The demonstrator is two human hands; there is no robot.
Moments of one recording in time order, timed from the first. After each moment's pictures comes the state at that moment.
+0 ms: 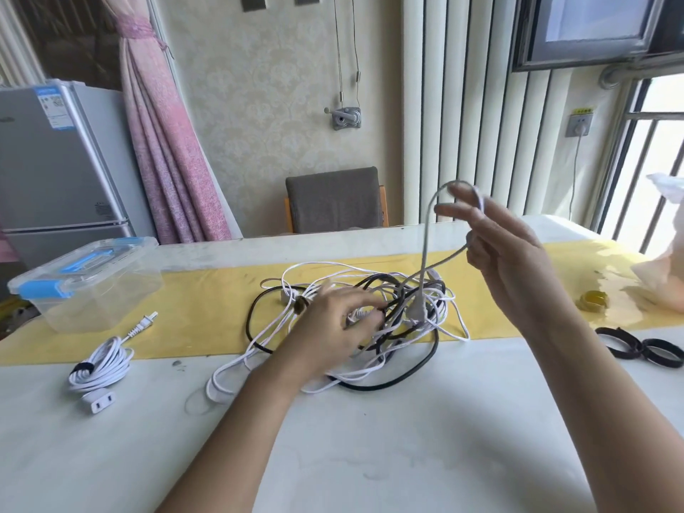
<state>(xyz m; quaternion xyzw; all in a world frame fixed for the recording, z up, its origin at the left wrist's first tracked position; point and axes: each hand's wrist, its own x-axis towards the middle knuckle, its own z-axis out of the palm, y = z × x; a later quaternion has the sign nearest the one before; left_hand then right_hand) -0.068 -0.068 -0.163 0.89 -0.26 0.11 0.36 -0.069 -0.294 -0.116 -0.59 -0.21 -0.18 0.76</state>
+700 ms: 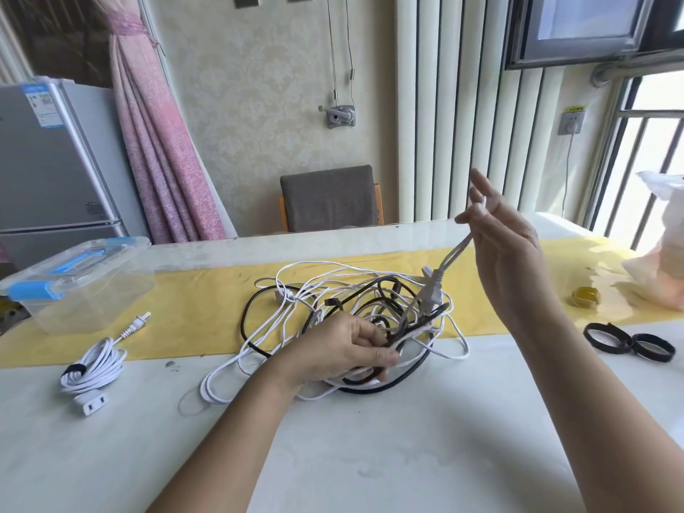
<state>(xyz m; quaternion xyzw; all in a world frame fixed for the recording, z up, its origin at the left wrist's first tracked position) -0.071 -0.075 -0.168 0.79 -0.23 -0.22 0.52 -0.060 -0.293 -0.119 -0.52 -0.22 -0.23 0.79</state>
